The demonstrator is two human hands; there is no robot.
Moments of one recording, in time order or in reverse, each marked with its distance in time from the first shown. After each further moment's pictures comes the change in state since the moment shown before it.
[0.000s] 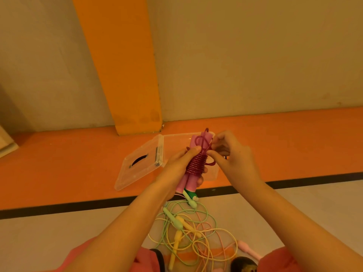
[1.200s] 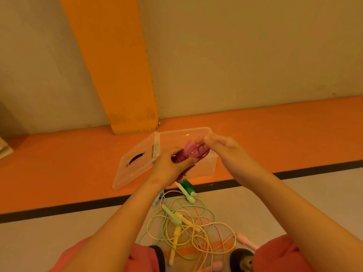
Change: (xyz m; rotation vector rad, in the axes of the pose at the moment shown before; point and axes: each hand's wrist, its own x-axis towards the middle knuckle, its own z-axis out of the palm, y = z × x) left_hand 0.018 -0.019 -0.029 0.730 0.198 0.200; right_hand 0.005 -0.005 -0.009 0.401 -0.351 0.309
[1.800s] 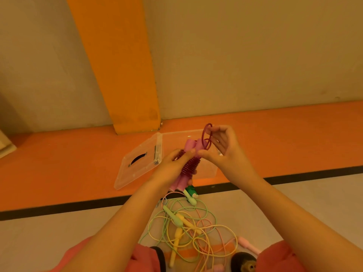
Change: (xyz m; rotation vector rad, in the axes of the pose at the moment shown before) left_hand -0.008 0.012 0.000 -0.528 -0.126 -0.248; right_hand 0.005 0.012 0.010 0.116 0.201 -0.153
